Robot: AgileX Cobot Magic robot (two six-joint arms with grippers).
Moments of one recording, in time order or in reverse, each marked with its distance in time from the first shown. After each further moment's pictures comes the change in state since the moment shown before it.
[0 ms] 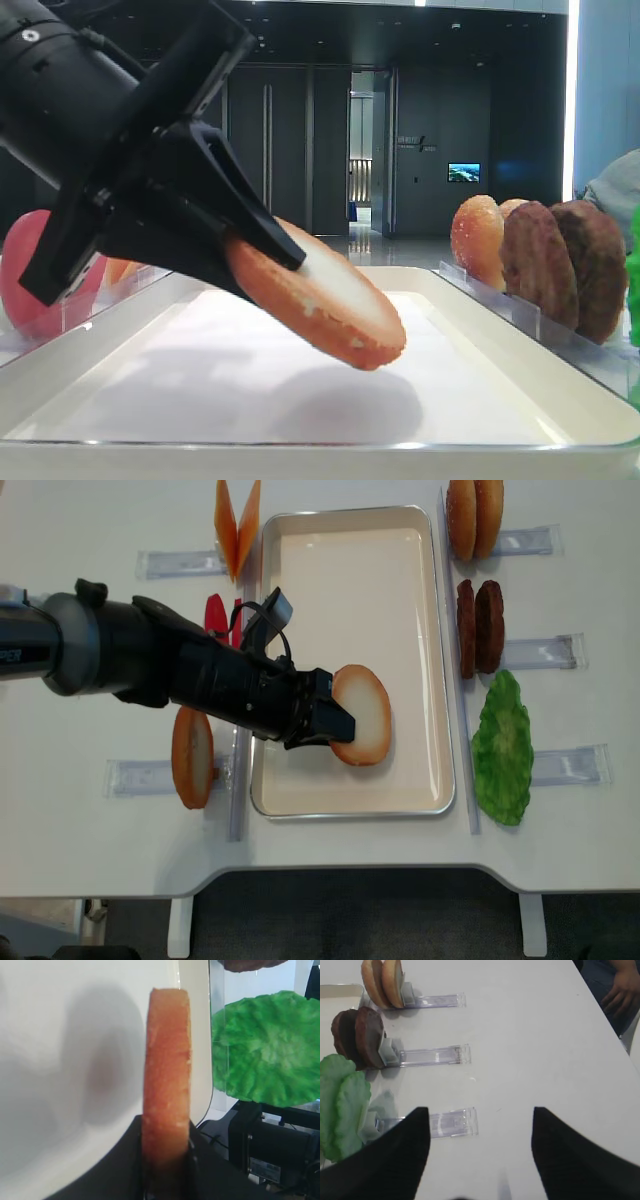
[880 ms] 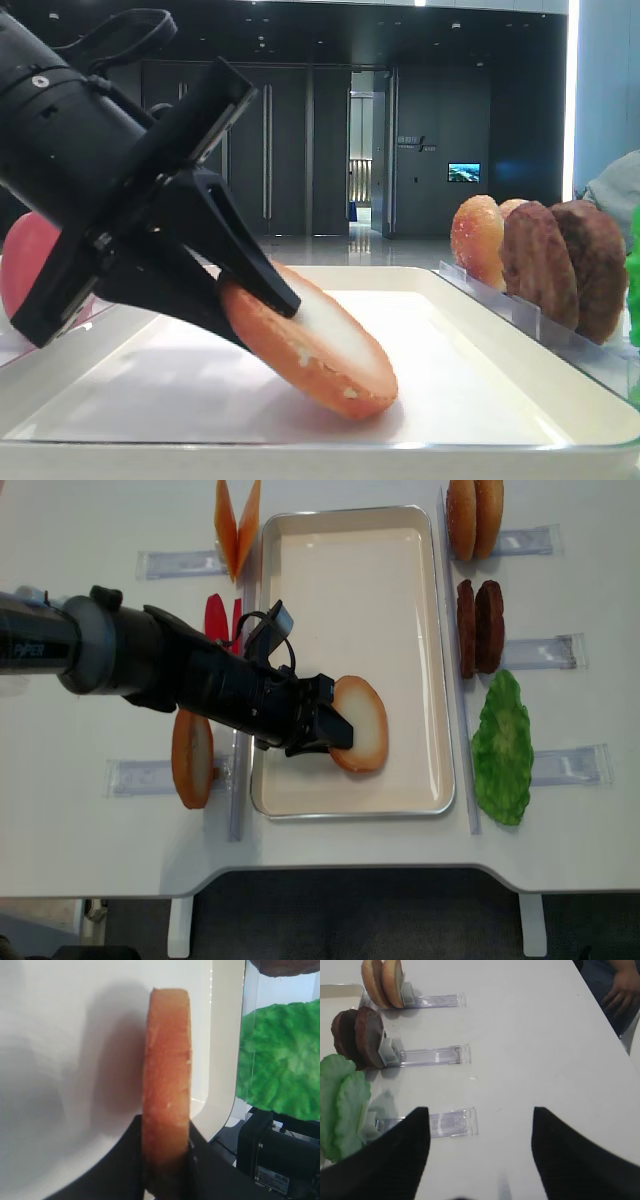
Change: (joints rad) left arm 0.000 0.059 0.000 -0.020 -0.020 -0.012; right arm 0.000 0.000 0.000 0.000 0.000 0.000
